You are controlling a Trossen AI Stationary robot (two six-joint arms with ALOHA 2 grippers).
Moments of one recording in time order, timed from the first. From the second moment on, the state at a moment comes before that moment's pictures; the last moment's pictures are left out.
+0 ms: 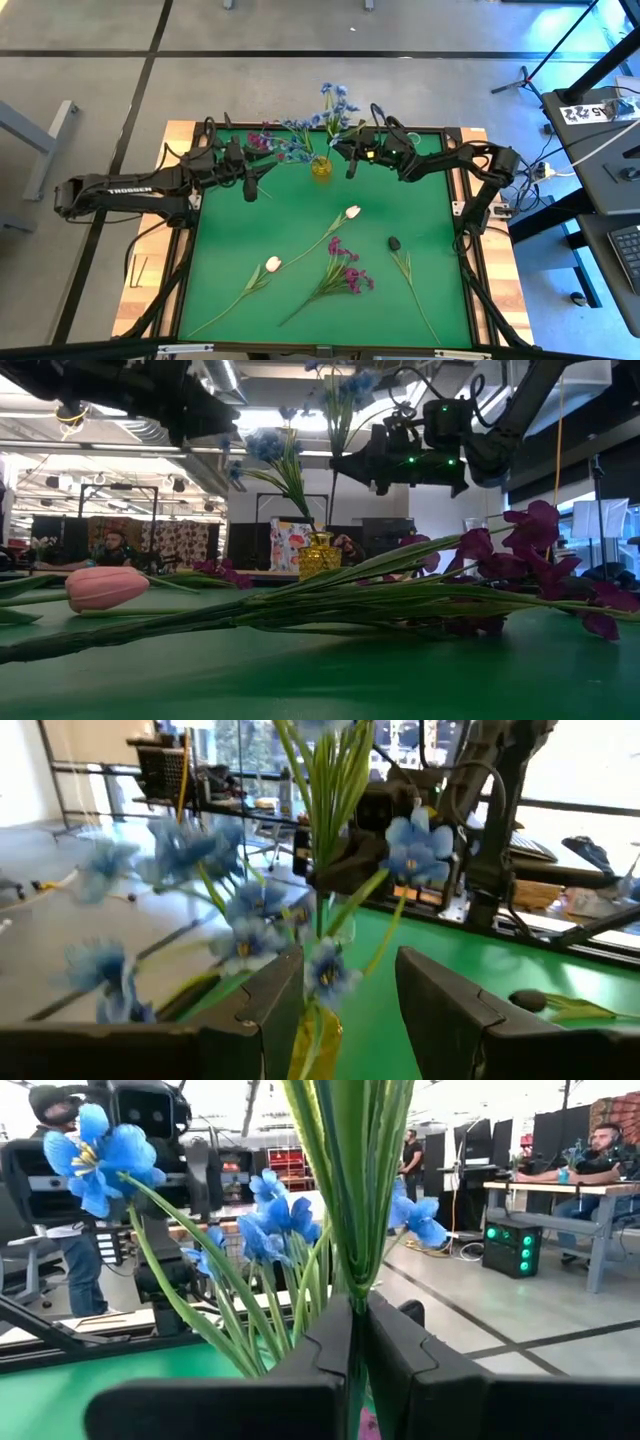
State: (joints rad) left arm 0.28 0.77 0.44 0.26 -0.15 -0.07; right arm -0.47 1.75 0.74 1.15 -0.27 0.07
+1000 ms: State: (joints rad) left arm 0.28 0.77 0.43 0.28 -0.13 -0.10; right arm -0.46 1.90 0.82 1.10 -0.30 0.10
